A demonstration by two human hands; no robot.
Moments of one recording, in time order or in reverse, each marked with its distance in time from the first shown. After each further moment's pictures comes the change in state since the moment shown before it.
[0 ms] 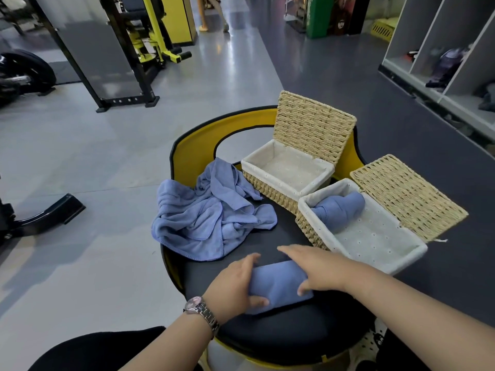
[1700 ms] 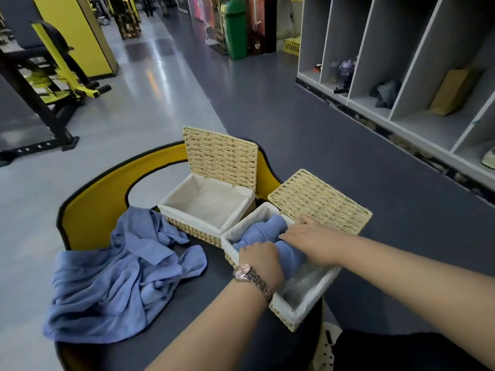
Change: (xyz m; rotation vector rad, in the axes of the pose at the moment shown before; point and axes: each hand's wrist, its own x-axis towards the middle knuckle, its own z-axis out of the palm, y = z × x) left_hand 0.164 0.211 -0.009 0.503 -0.128 -0.091; right_hand -0.052 0.156 -0.066 -0.483 0.201 0.084
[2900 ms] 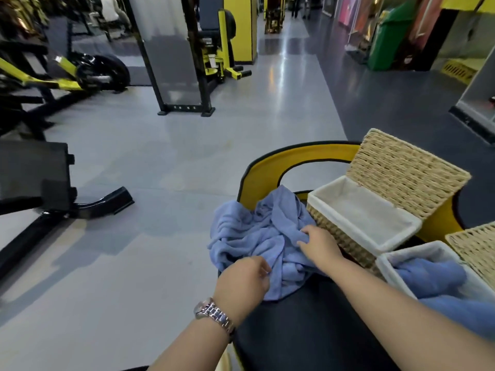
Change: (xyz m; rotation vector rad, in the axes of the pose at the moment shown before) left_hand -0.141 -0.288 0.077 -0.578 0.438 -0.320; right_hand 0.228 -0.224 -0.044 0.744 0.197 0.298
